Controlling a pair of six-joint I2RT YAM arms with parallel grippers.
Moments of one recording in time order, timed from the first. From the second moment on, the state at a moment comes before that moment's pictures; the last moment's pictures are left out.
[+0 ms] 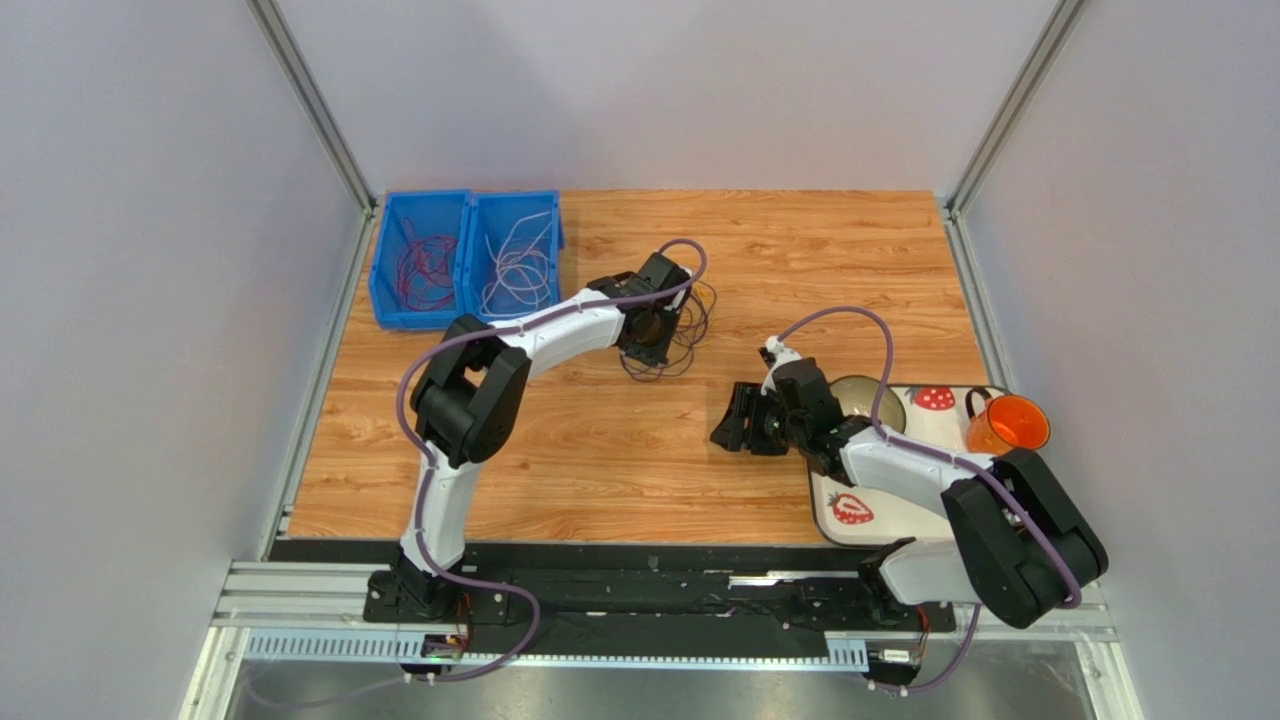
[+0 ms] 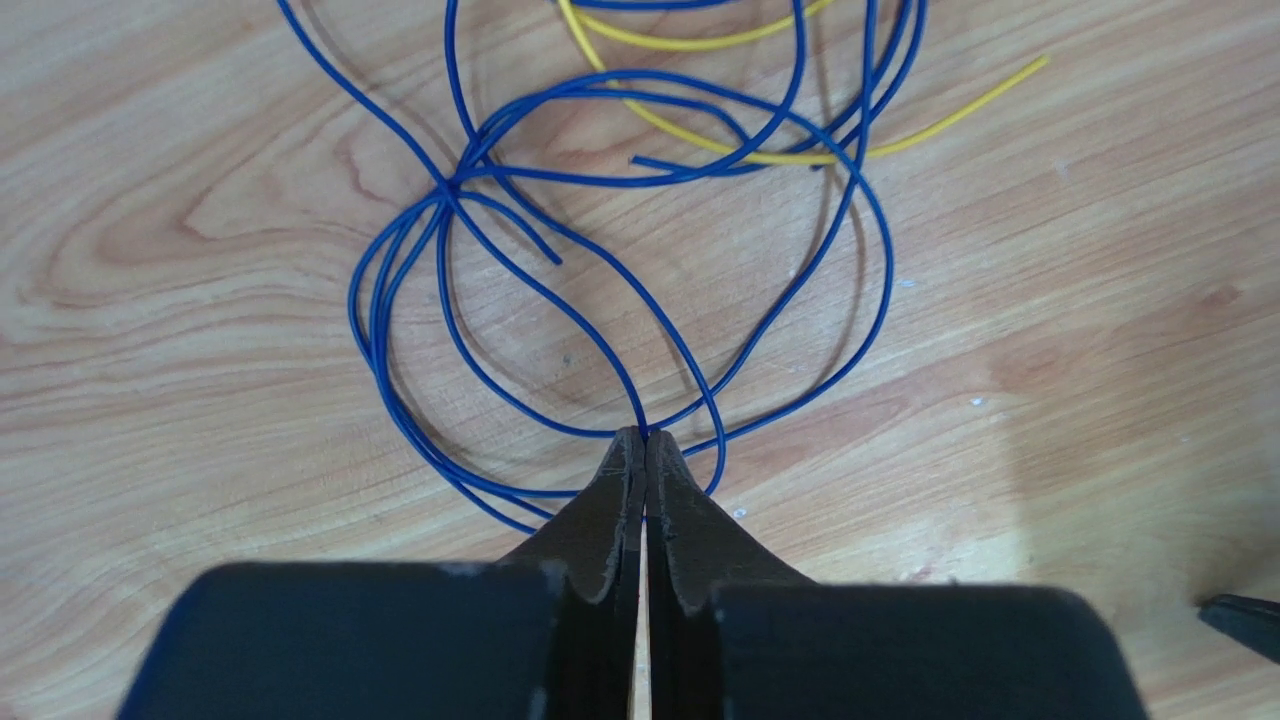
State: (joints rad) left arm -0.70 2.10 1.59 -0.54 -0.09 -0.28; right arm 0.51 1.33 0.46 0.09 -0.18 0.58
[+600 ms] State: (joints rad) left arm -0.70 1.77 2.41 -0.91 -0.14 -0.21; right arm 0.51 1.33 0.46 0.09 -0.18 0.58
